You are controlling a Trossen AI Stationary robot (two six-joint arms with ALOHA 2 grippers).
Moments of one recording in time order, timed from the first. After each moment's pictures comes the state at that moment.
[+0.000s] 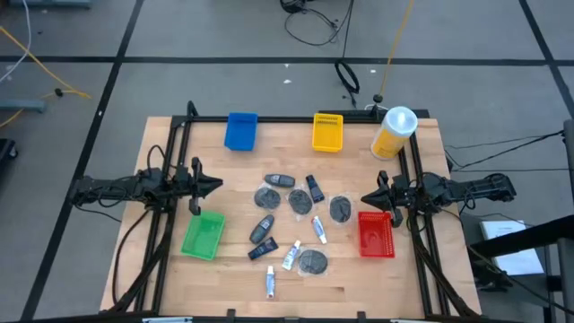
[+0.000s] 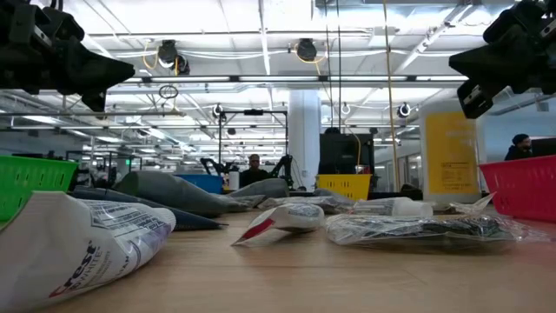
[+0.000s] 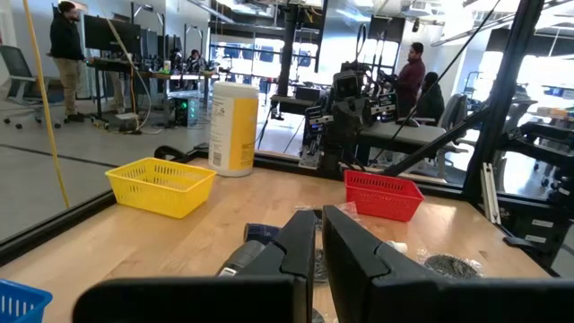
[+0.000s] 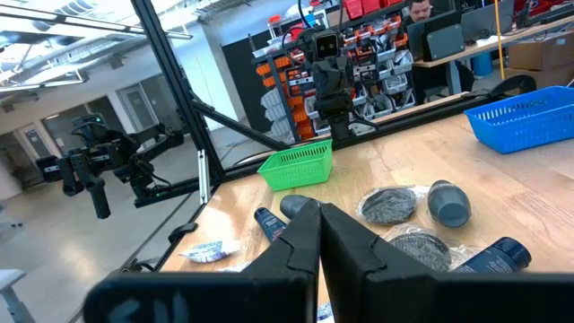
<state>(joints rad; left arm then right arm) -0.04 0.01 0.02 0.07 -0.15 -0.11 0.16 0.01 0.01 0.02 0.08 0.32</state>
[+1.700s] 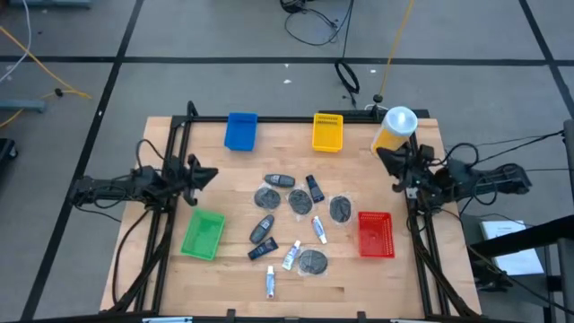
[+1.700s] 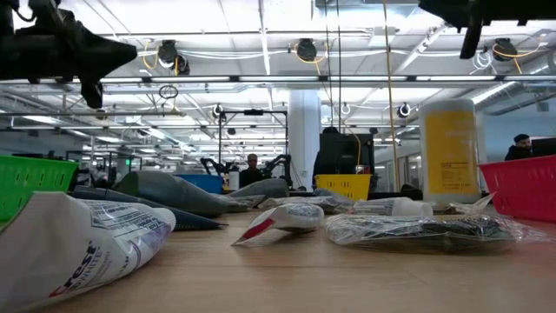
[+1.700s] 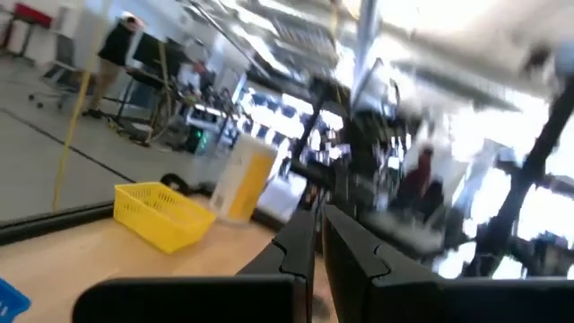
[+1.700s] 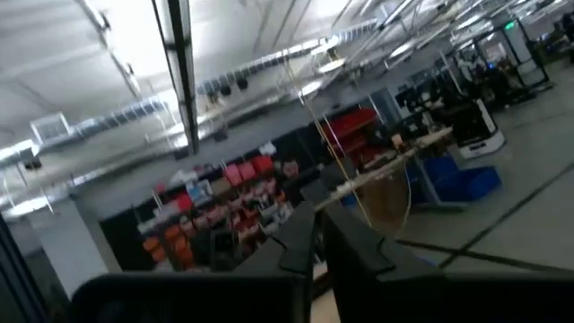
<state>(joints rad) -0.04 0.01 0.02 0.25 -0.29 -0.37 0.16 0.34 0.32 0.38 0.60 0.28</state>
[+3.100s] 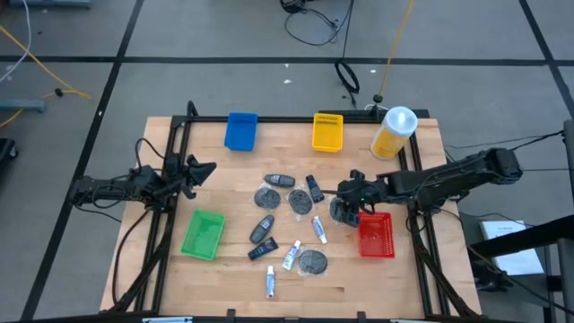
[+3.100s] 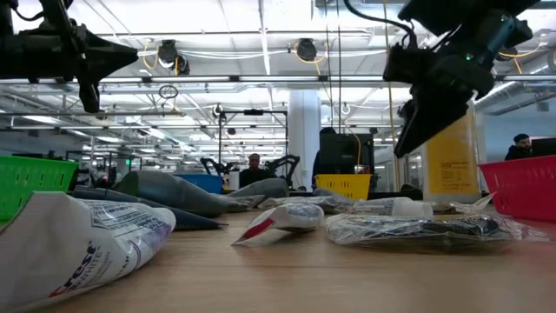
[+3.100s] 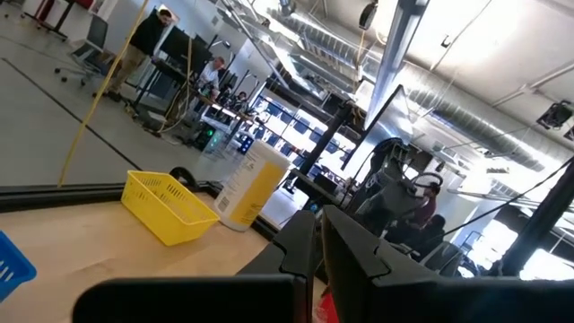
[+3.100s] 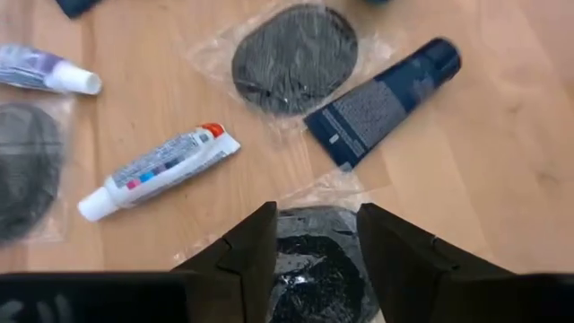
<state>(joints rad) -0.04 0.01 0.02 0.26 -0.37 -0.50 0.09 1.23 0.63 -0.33 0.15 0.26</state>
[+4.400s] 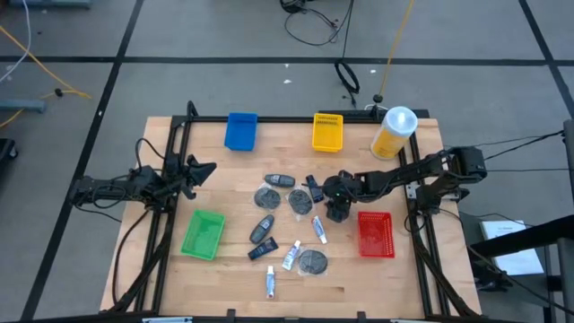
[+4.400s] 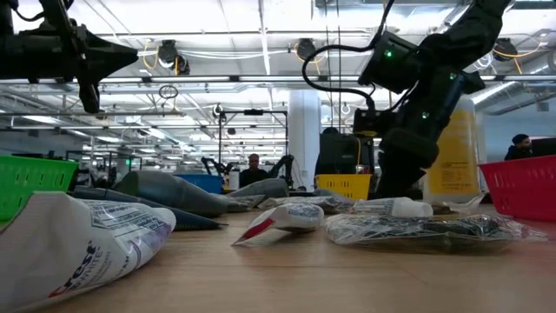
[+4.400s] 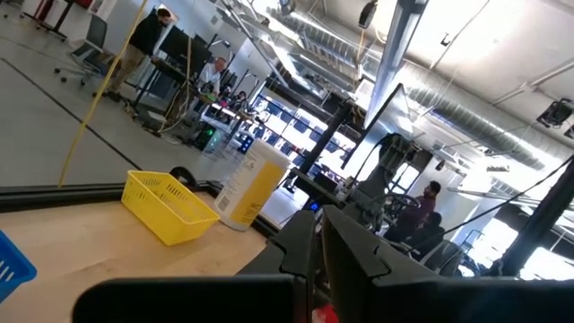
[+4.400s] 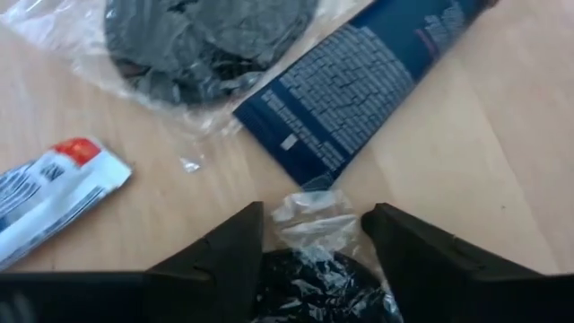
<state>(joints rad) -0.04 0.01 0.02 0.26 -0.37 -0.50 -0.05 1.61 0.65 -0.12 0.09 0.29</state>
